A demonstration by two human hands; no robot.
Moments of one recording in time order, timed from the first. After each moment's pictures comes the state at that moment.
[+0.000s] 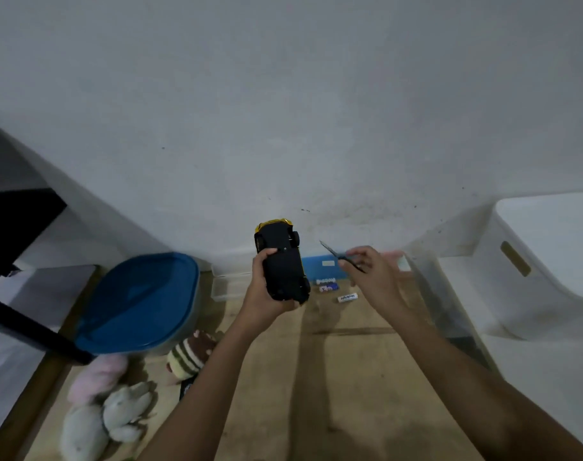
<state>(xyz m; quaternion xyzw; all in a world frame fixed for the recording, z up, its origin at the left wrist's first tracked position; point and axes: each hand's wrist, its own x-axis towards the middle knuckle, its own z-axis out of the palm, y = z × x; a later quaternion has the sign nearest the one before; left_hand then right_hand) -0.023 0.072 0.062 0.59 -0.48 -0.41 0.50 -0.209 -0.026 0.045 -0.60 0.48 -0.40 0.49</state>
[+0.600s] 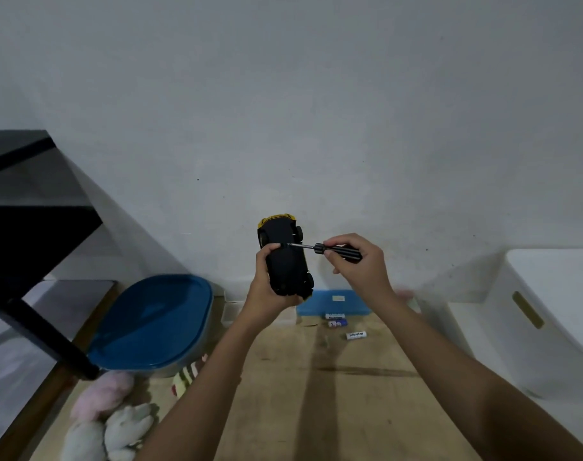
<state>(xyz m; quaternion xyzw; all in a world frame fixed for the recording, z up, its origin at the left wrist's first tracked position) 0.000 0.048 0.103 0.57 -0.49 -0.35 0.56 -0.157 -0.038 0.133 -0.69 0.30 -0.49 0.44</state>
